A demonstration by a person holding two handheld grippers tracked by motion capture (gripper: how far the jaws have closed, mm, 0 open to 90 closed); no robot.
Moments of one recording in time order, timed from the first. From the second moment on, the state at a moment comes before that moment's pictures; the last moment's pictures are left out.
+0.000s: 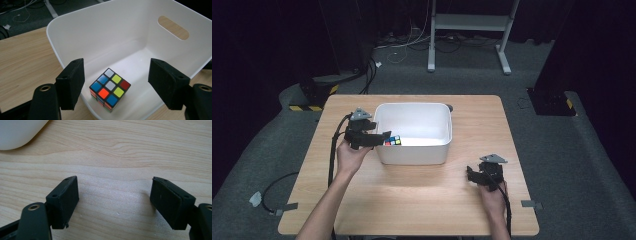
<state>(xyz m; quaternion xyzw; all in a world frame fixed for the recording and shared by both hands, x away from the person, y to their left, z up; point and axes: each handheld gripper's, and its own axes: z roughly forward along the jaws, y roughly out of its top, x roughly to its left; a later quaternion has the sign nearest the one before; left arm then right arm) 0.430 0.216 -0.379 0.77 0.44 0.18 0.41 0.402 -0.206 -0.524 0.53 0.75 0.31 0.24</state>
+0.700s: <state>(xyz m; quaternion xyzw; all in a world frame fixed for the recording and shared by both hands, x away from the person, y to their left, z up) 0.419 0.234 -0.373 0.75 0.45 0.19 0.44 0.402 -0.206 -0.524 0.53 0.75 0.31 0.24</state>
